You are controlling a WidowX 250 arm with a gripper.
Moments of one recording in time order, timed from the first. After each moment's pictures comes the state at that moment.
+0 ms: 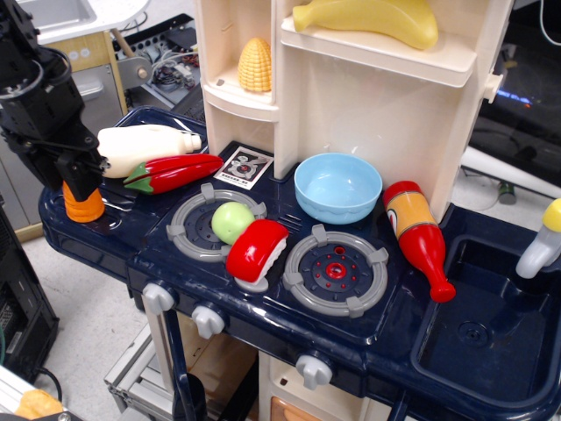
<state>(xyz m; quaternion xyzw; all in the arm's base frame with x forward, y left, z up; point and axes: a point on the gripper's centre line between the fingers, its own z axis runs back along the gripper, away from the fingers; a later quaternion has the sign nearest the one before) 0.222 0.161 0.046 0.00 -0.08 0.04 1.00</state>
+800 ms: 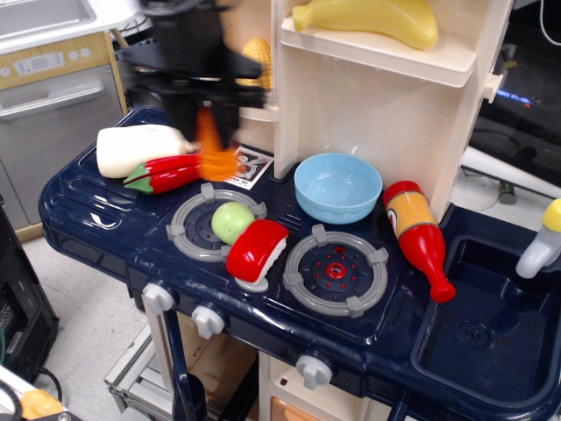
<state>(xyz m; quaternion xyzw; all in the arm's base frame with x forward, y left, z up) 0.270 0.020 0.119 -0.03 -0.11 0.10 0.99</state>
